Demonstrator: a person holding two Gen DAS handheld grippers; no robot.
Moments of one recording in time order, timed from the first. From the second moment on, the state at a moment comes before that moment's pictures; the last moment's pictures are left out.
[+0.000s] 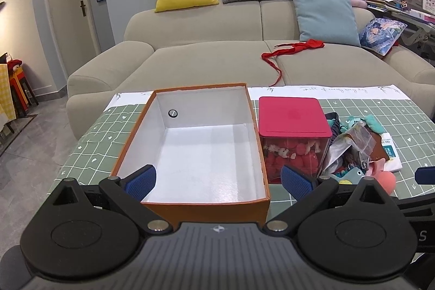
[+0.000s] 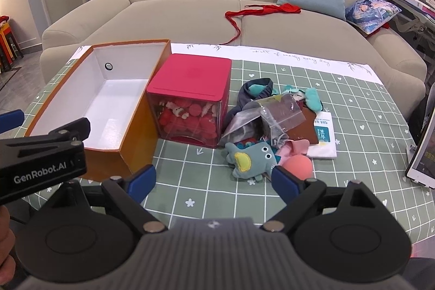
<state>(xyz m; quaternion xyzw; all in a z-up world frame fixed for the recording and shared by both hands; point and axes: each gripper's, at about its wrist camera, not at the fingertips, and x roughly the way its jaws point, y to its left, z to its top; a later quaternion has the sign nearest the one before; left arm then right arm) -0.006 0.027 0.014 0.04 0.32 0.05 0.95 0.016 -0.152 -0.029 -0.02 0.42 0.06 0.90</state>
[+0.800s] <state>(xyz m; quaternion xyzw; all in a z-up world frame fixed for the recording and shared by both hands) -0.005 0.029 0.013 0.03 0.32 0.04 0.94 0.016 -0.152 -0.031 -0.02 0.43 0.05 0.90</state>
